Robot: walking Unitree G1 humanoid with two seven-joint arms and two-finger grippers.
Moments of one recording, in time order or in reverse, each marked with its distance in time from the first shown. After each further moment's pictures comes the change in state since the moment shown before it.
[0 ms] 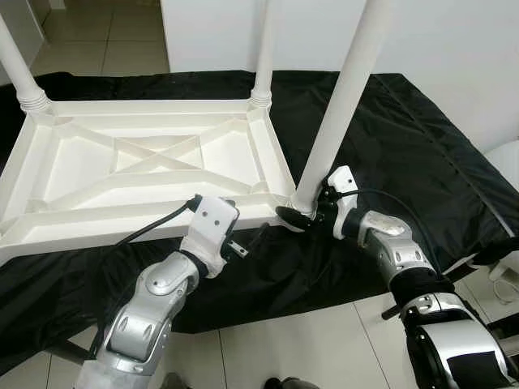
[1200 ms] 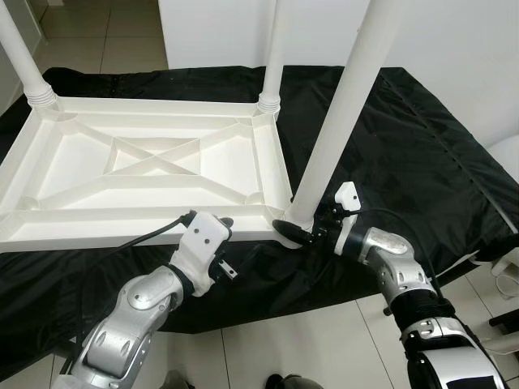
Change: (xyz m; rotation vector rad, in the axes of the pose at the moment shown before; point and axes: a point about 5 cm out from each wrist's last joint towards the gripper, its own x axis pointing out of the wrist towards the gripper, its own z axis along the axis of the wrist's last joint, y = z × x) left arm -0.020 -0.004 -0.013 -0.004 0.059 -0.151; right arm -0.003 0.023 -0.009 0.055 -0.127 0.020
